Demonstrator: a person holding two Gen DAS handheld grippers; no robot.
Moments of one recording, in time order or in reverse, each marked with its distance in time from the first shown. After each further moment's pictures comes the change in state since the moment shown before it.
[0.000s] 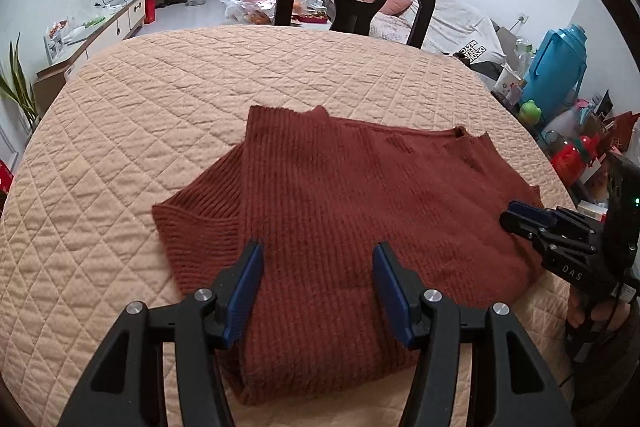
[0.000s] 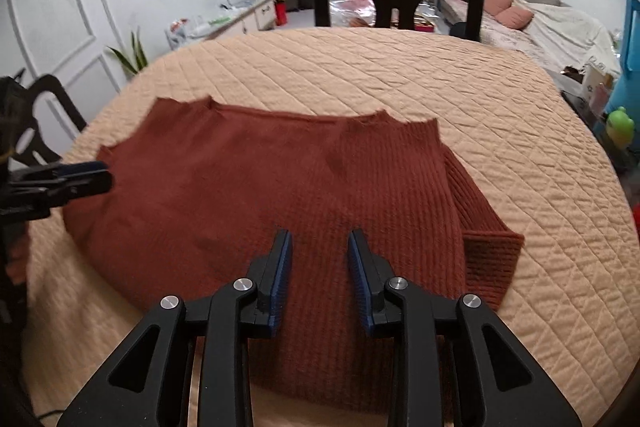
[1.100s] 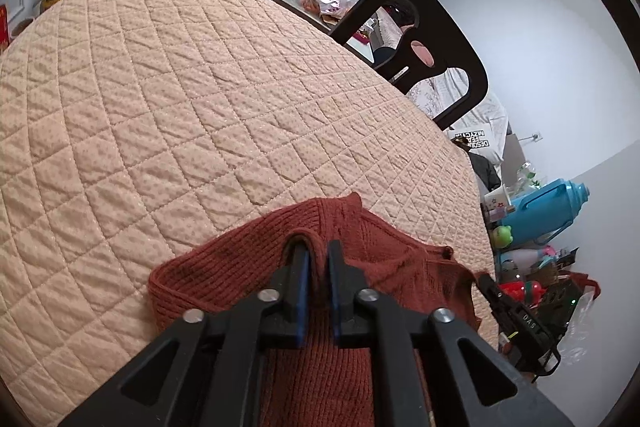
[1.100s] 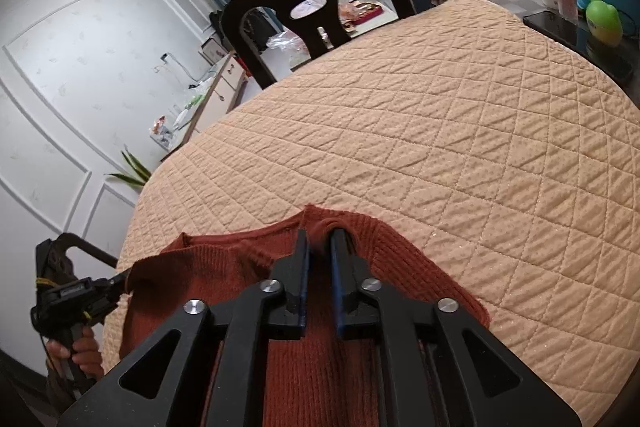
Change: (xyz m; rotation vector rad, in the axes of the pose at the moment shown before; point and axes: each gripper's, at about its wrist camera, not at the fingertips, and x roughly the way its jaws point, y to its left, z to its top) left arm 0.028 0.068 0.051 -0.481 0.008 -0.198; right arm 0.008 -0.094 0.051 0.466 -0.079 0.162
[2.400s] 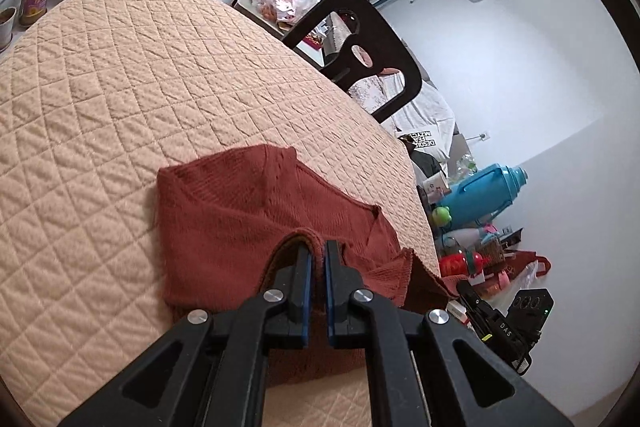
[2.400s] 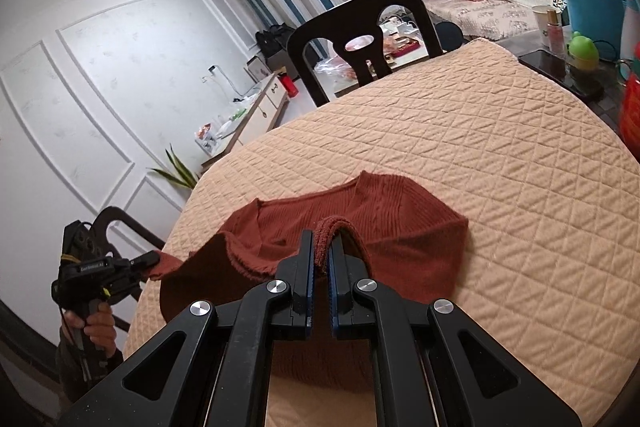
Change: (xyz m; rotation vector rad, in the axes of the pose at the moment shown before) left arm -0.075 -0.002 -0.051 0.001 -0.019 -0.196; right arm -0.099 0.021 -0.054 -0.096 -0.093 0.139
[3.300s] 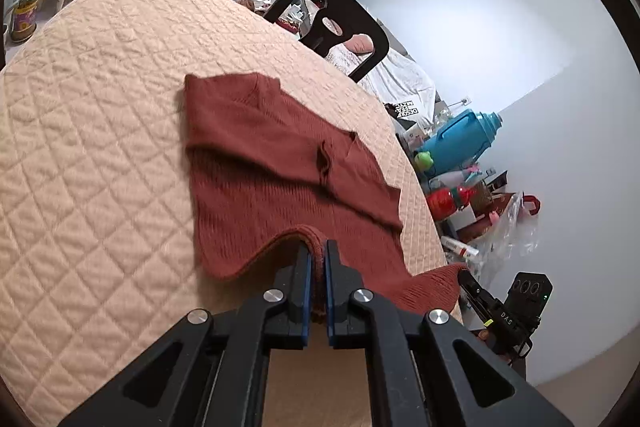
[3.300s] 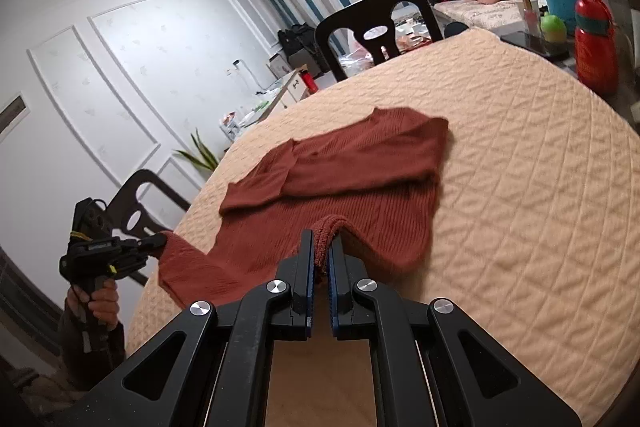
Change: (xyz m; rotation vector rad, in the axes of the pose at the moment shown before) left arm -0.074 -0.009 -0.104 0.112 0.028 -0.026; right arm -0.089 0.012 -0.100 -0.046 -0.023 0.059
